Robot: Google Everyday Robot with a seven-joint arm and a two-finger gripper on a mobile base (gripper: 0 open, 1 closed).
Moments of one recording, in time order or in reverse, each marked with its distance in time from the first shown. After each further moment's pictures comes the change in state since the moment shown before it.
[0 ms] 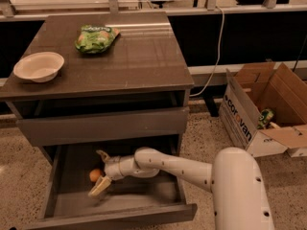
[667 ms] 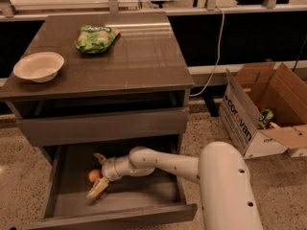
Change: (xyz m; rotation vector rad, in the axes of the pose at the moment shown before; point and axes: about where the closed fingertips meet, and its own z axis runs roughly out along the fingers) arm 0.020 0.000 0.018 -0.040 0.069 0.015
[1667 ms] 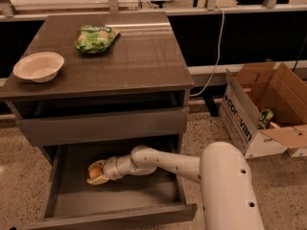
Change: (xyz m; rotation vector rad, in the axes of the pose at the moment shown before) arm 0.002 -0.005 -0.006 0.011 0.005 0.000
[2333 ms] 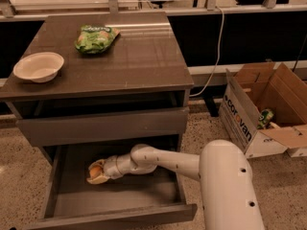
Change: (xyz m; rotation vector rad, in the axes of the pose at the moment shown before) arm -0.005 -0.002 -0.004 -0.001 0.014 0.020
